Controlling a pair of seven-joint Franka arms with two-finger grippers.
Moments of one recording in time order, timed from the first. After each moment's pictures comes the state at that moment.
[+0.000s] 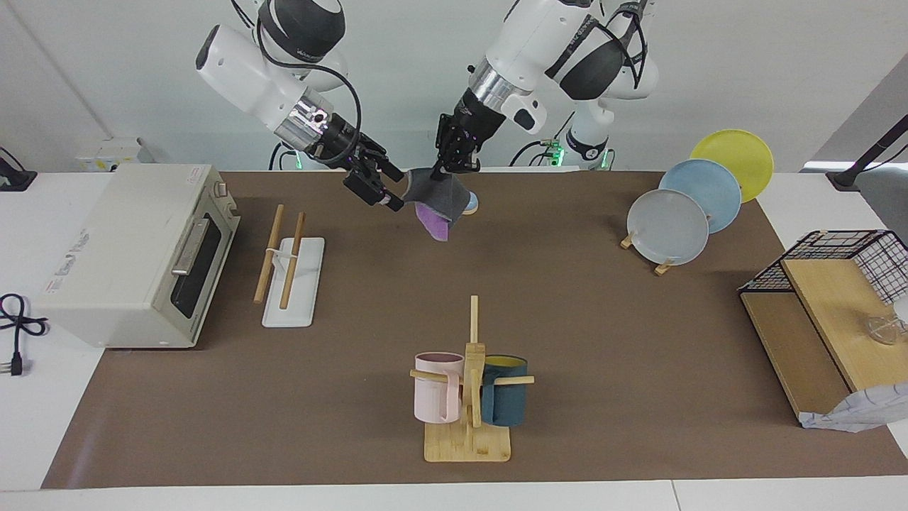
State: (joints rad) left arm -0.26 0.03 -0.48 -1.70 -0.40 2.09 -2.44; right arm 0.30 -0.18 -0.01 -2.05 0.84 2.12 1.33
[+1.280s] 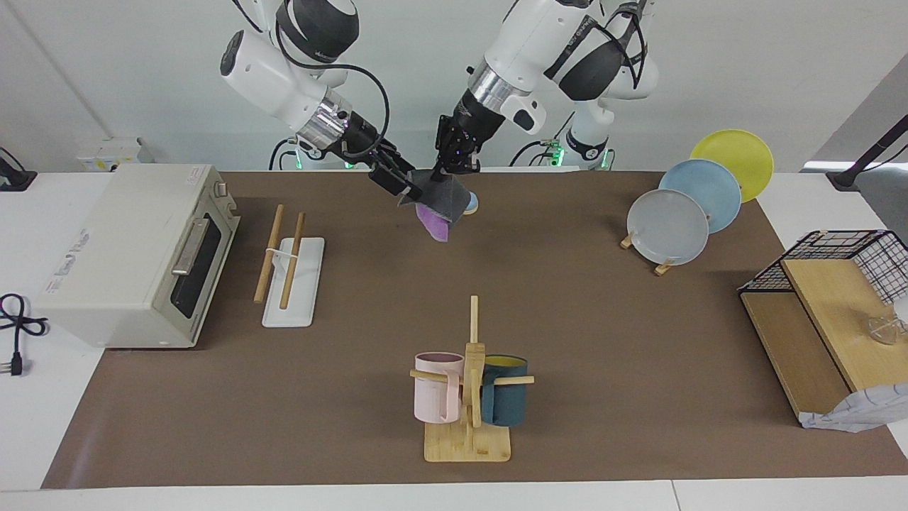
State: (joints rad) left arm -0.26 0.03 -0.48 -1.70 -0.39 2.09 -2.44; right arm 0.33 -0.20 0.00 -2.11 0.84 2.10 1.20
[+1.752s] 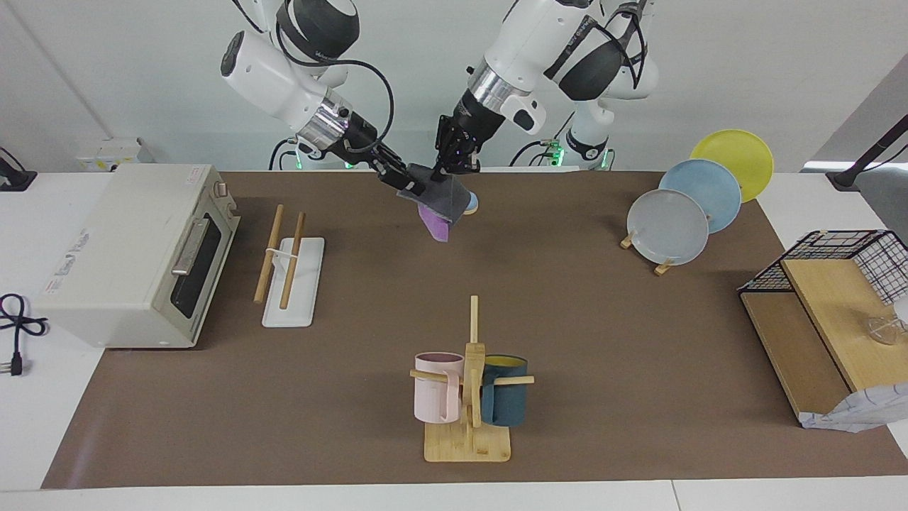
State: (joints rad) left arm -0.26 0.03 -0.48 -1.70 -0.39 2.09 -2.44; right arm 0.33 -0.20 0.00 -2.12 0.84 2.10 1.13
